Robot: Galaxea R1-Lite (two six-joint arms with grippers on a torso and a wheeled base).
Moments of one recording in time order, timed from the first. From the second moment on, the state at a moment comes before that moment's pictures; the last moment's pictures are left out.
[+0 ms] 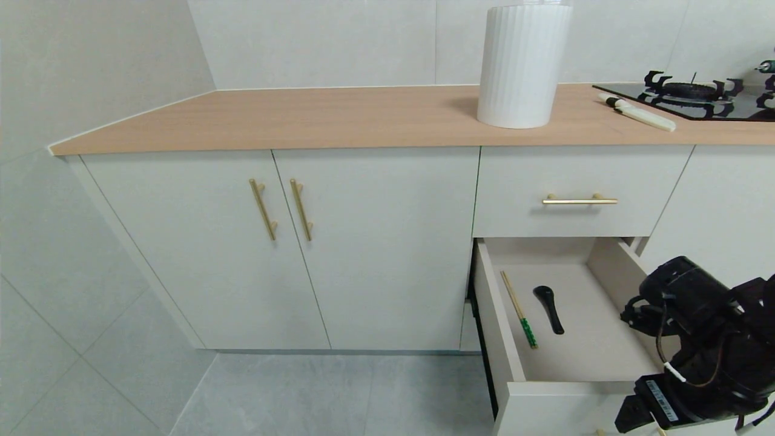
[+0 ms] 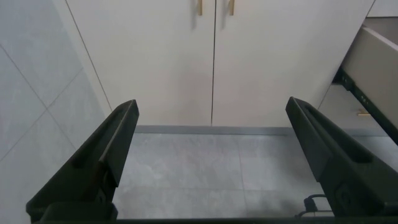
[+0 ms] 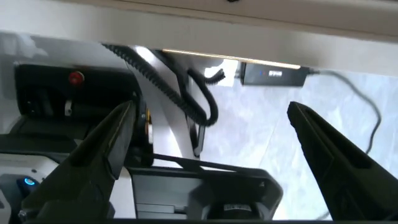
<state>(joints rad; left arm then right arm) 0.00 0.00 0.00 0.00 0.01 0.00 0.32 1.66 -0.84 0.55 -0.07 0.23</state>
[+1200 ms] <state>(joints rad) 0.00 0.00 0.00 0.00 0.01 0.00 0.23 1.84 -0.99 0.25 -0.19 0.23</state>
